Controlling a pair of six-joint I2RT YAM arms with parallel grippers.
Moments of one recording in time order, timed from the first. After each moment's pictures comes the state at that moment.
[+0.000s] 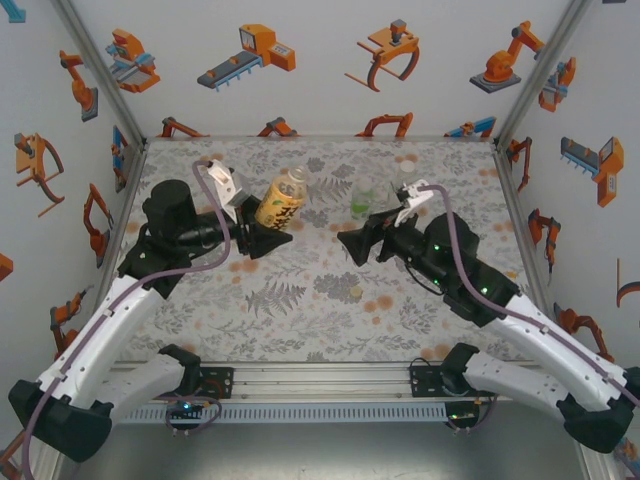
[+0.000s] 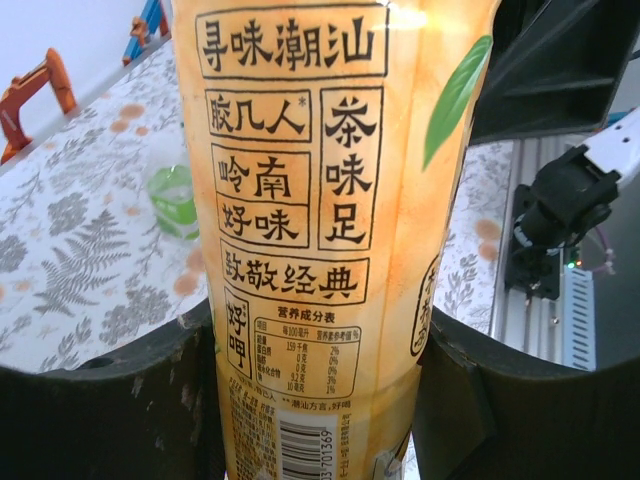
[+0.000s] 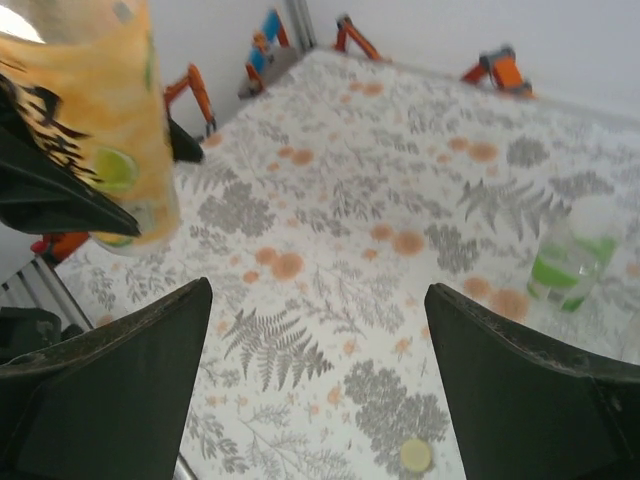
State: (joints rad) left arm -0.48 0.96 0.97 -0.16 0.78 0.06; right arm 0.84 0.87 0.93 -0.22 0.06 0.30
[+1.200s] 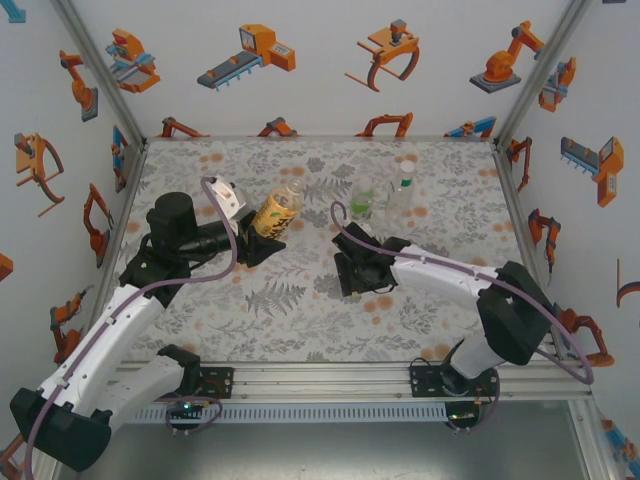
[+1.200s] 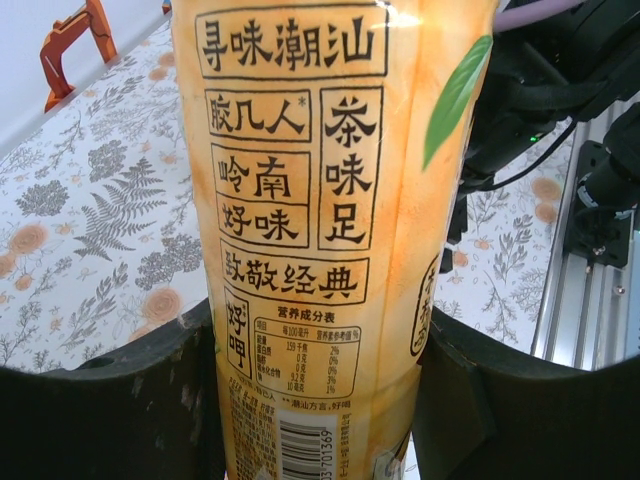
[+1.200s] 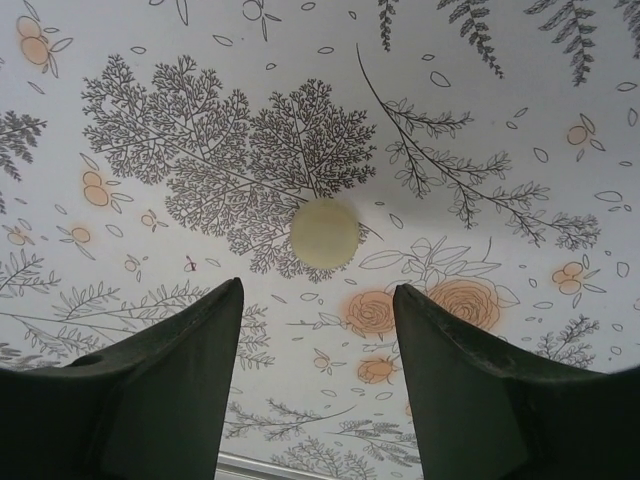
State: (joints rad) left arm -0.47 0.91 0.87 -0.19 0.70 0.16; right arm 0.84 1.54 0.95 -0.60 0.14 0.53
